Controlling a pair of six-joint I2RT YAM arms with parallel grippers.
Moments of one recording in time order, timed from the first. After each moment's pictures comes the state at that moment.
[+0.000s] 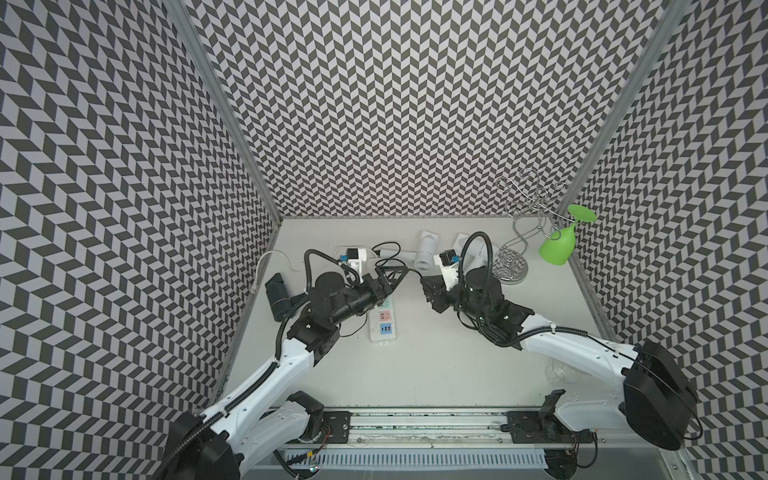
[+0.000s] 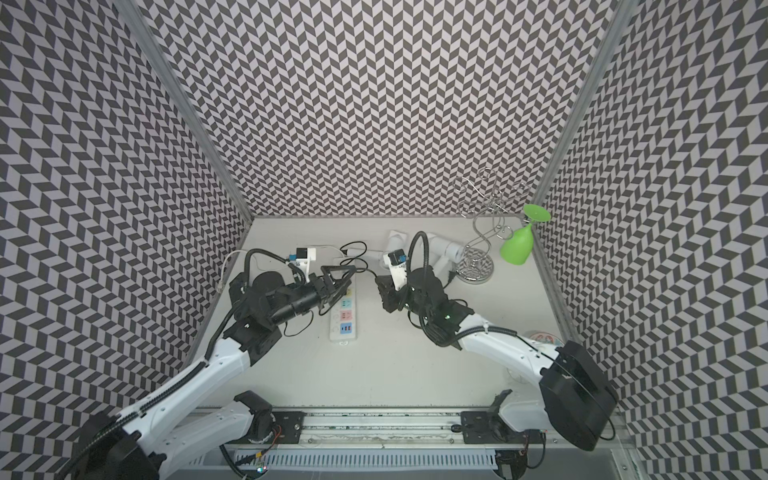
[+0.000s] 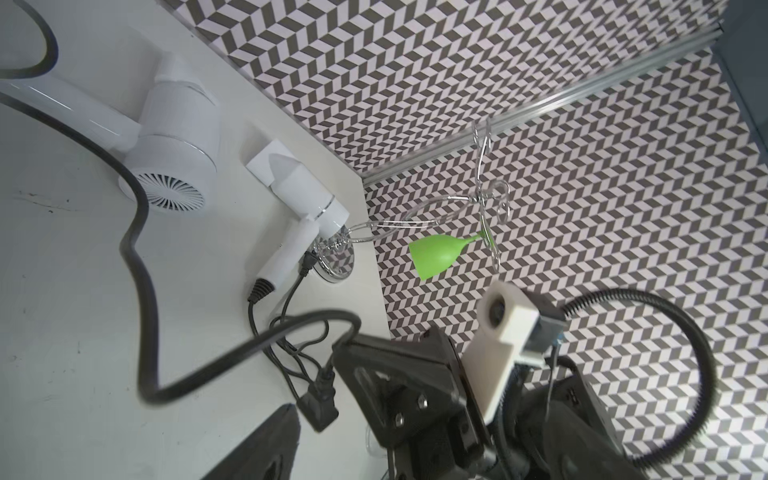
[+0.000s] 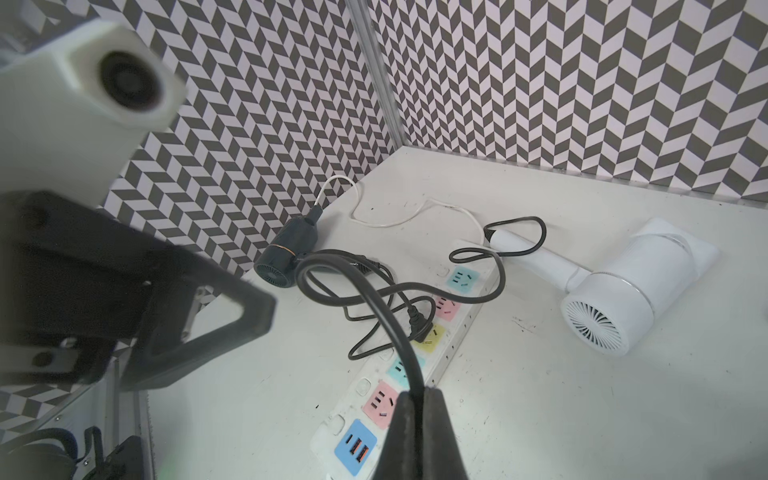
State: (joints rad) left arm -0.50 1.04 0.70 0.22 0.45 -1.16; right arm 0.78 1.33 0.80 0.25 -0.08 0.24
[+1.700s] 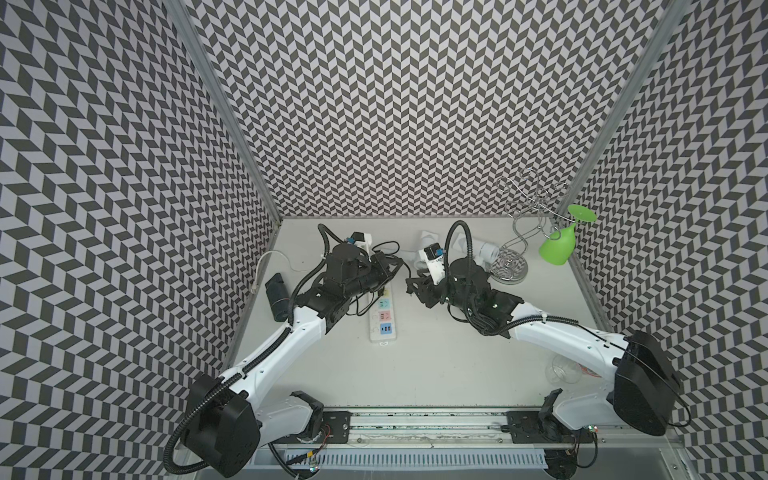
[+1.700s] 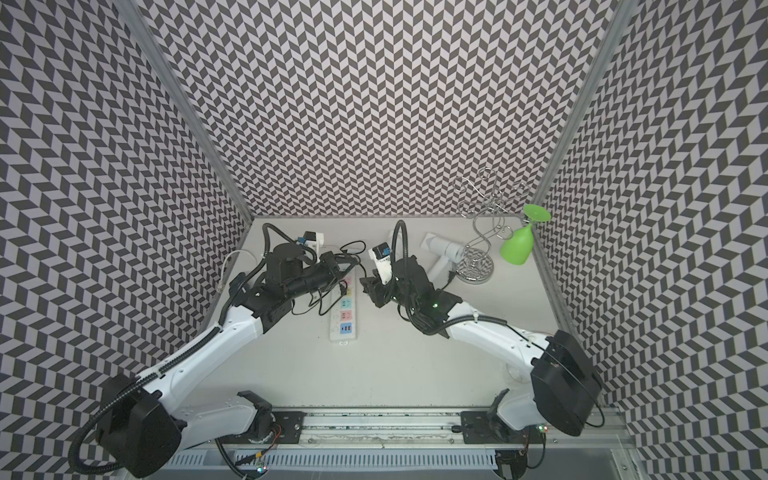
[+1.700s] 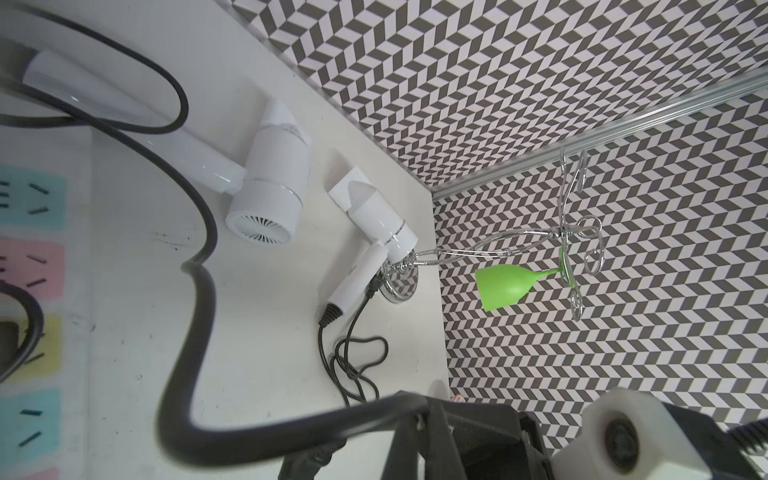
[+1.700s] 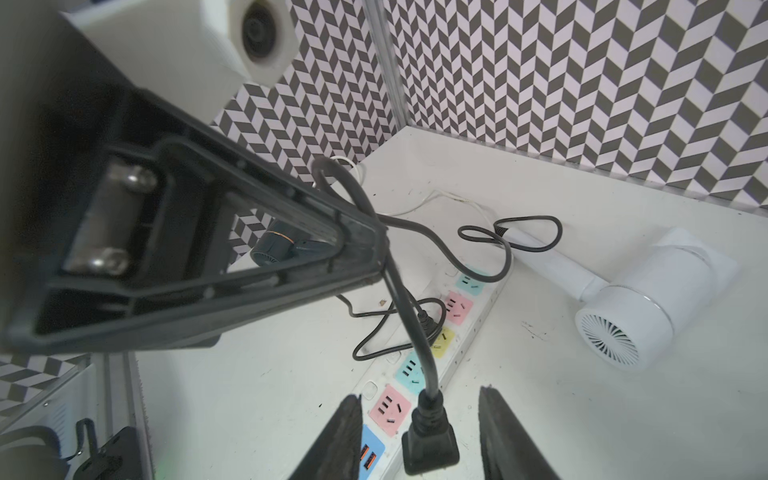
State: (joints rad) left arm -0.48 1.21 0.93 -0.04 0.34 -1.03; right arm 0.82 1.43 1.01 0.03 -0.03 0.23
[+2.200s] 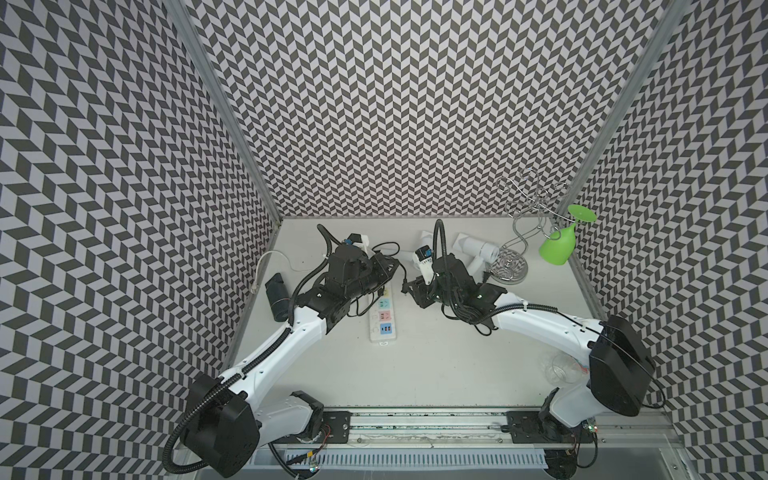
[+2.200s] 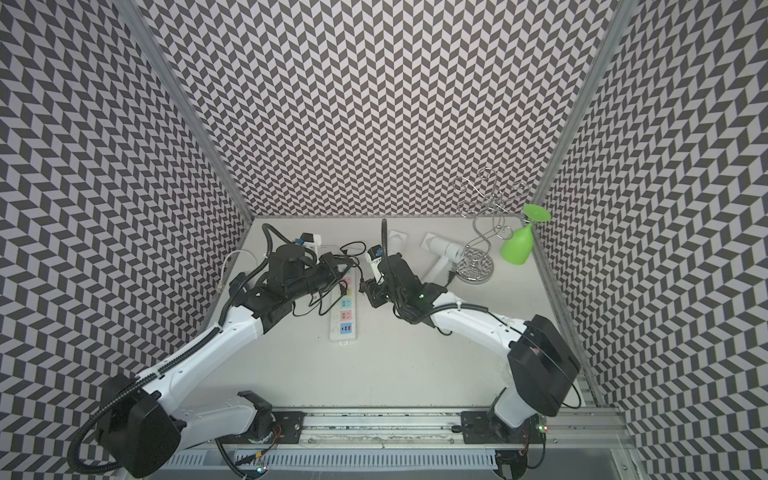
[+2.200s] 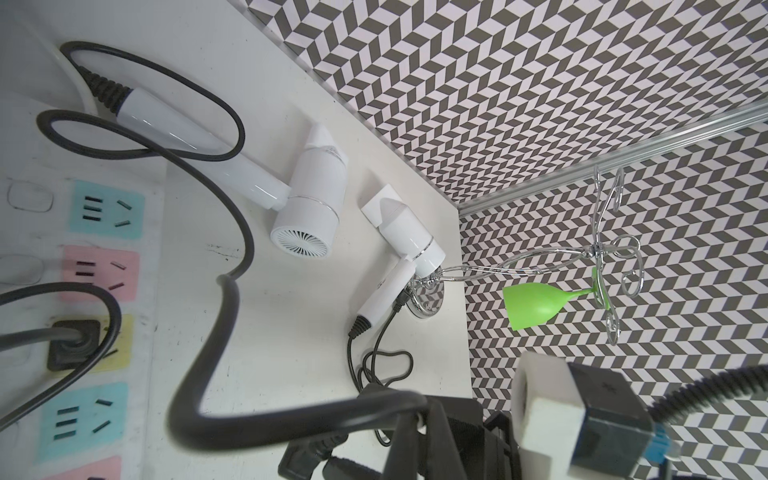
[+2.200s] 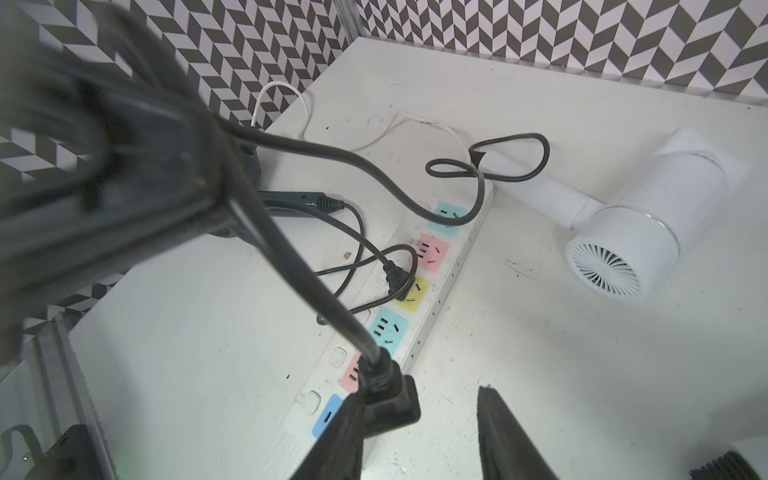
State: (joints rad) left arm -0.49 1.21 0.93 -0.08 0.24 -1.01; right arm 0.82 1.57 1.11 -0.13 0.01 0.30
